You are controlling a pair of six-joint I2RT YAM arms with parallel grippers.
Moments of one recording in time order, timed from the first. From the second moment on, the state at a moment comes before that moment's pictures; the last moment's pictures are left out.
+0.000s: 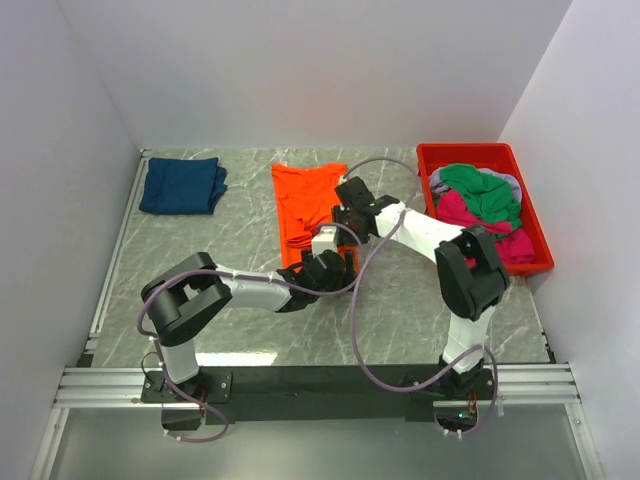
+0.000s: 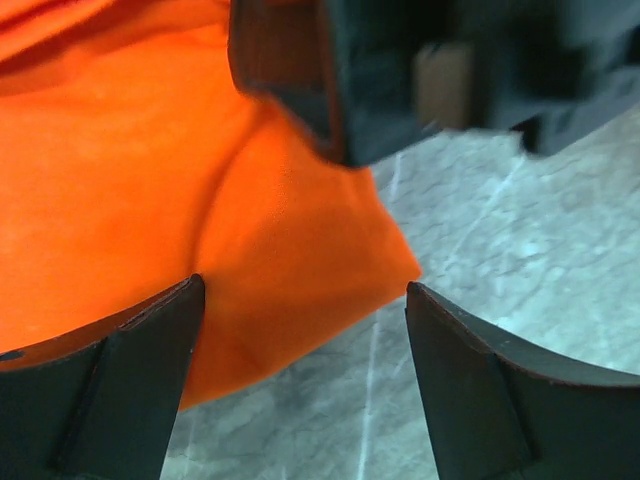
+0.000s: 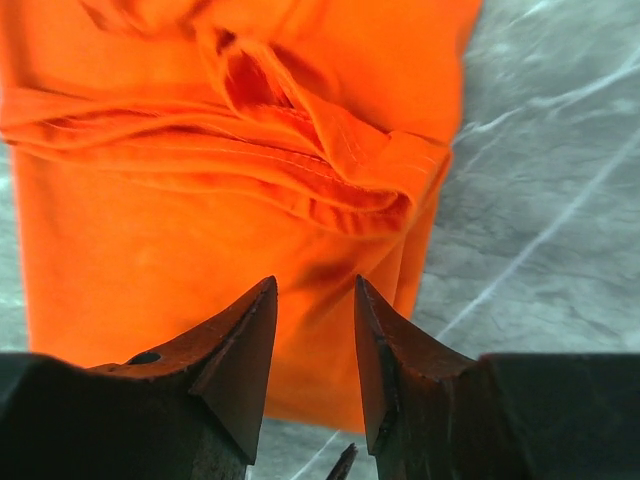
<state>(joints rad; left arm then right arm) -1.01 1.79 0.90 0.25 -0.41 -0.77 0.57 1.84 1.33 -0.51 0.04 0.41</state>
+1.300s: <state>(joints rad) -1.23 1.51 0.76 0.08 -0.53 -0.84 0.51 1.88 1.49 -0.64 0.16 0.38</state>
